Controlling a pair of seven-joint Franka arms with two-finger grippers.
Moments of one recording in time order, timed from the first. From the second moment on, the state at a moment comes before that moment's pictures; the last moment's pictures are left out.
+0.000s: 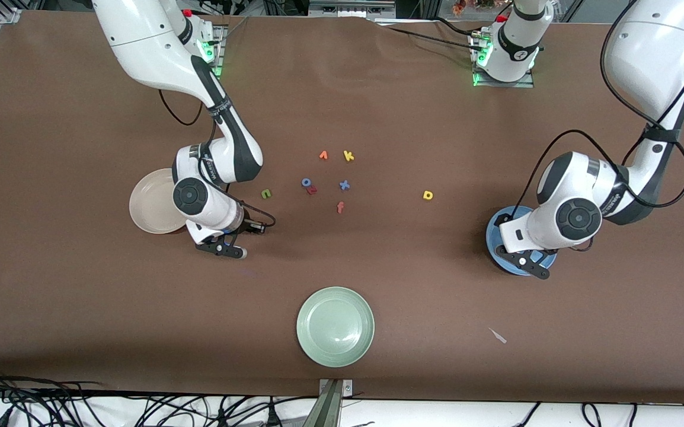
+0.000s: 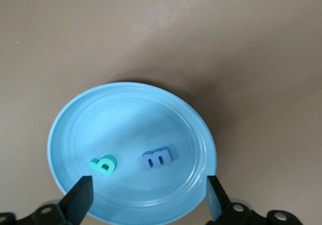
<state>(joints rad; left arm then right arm) 0.23 0.58 -0.46 -1.70 0.39 2.00 0.15 0.52 0.67 -0.12 -1.77 0.26 2.37 0.44</state>
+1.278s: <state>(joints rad) 0.18 0.60 -0.48 -1.70 0.38 2.01 0.04 0.52 0.67 -0.12 -1.77 0.26 2.37 0.44</state>
